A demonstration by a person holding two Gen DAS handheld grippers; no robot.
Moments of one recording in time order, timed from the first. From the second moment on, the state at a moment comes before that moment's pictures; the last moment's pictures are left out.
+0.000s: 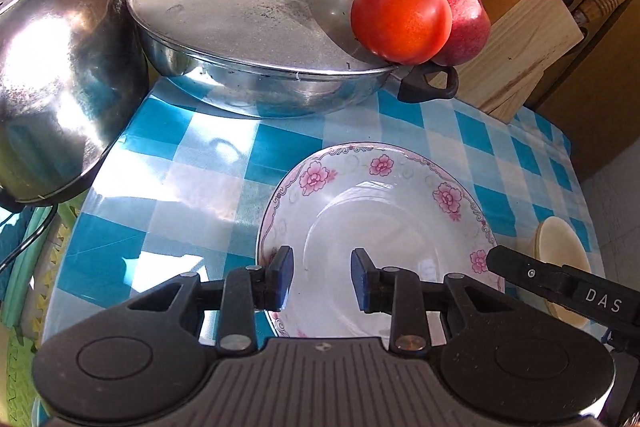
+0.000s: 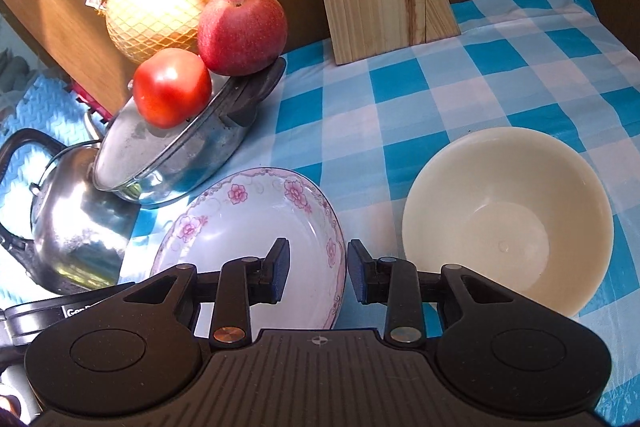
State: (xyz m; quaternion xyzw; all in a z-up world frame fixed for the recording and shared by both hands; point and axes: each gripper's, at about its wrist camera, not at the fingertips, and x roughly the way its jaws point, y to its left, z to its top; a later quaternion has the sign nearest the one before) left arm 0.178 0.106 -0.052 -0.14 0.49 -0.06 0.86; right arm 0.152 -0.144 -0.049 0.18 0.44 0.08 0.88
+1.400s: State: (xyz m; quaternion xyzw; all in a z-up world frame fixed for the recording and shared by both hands) left arm 0.199 0.132 -0.049 -0.12 0.47 -0.04 0.87; right arm 0.166 -0.139 -0.062 0.18 0.46 0.10 0.87
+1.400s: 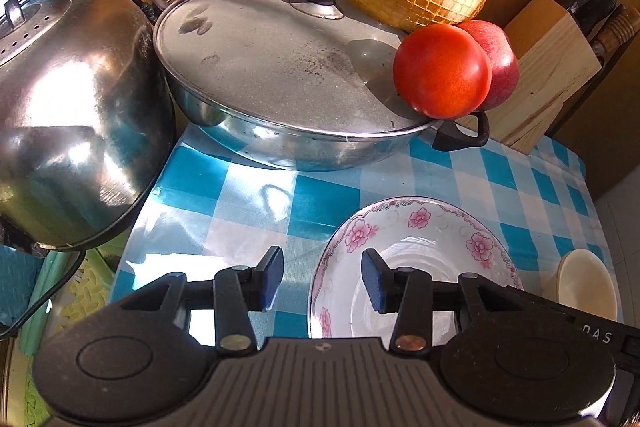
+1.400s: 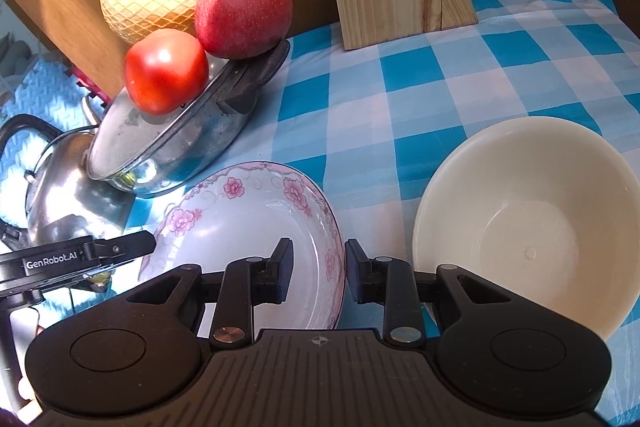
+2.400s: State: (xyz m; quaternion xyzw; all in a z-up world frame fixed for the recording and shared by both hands) left arm 0.188 0.116 -0.061 -0.10 0.49 -0.07 0.86; right arm 0.158 -0.133 -0.074 0.17 0.48 0.11 0.86
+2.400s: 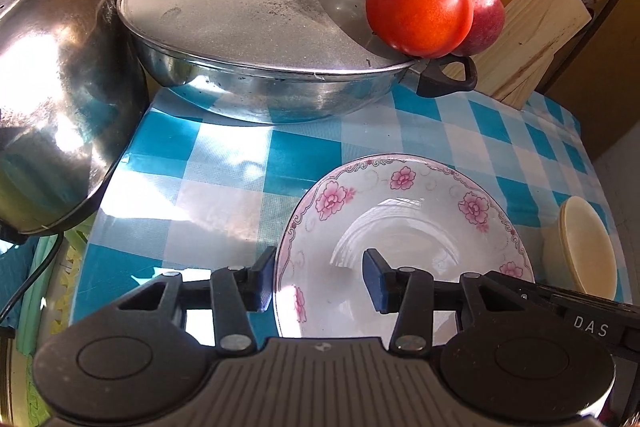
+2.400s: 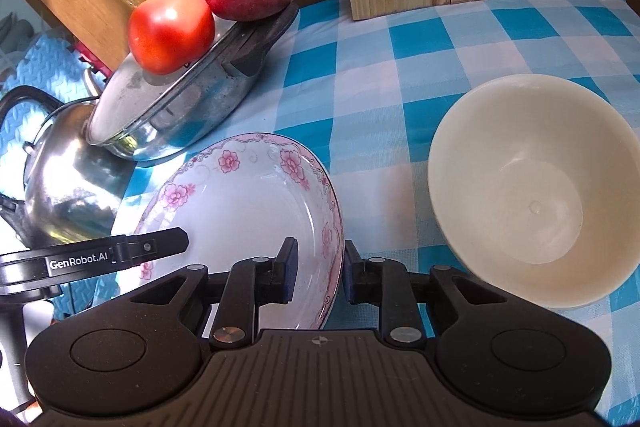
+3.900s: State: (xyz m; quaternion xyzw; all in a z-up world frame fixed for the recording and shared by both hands) left arm 0.122 0.081 -0.020 -0.06 0.44 -0.11 0.89; right arm 0.071 -0.169 -0.028 0.19 0.39 0.11 0.89
